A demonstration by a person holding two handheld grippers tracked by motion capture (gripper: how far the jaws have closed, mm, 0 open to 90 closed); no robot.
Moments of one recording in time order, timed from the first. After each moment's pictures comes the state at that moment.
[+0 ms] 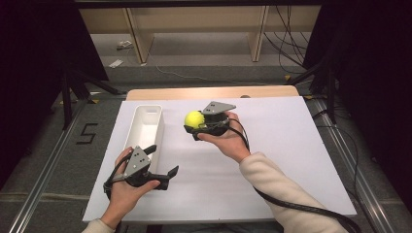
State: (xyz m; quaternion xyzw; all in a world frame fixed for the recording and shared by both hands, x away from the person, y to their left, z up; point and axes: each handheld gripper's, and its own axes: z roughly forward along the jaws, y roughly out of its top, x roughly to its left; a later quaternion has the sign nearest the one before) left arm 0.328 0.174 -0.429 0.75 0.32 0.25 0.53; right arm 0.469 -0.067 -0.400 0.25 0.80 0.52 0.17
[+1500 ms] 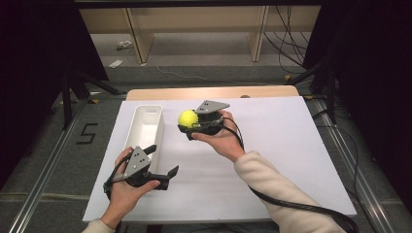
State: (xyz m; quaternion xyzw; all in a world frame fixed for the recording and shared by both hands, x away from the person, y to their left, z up) left arm 0.328 0.174 -0.428 0.75 0.32 0.25 0.53; right arm 0.468 -0.051 -0.394 0.24 0.80 0.52 0.16
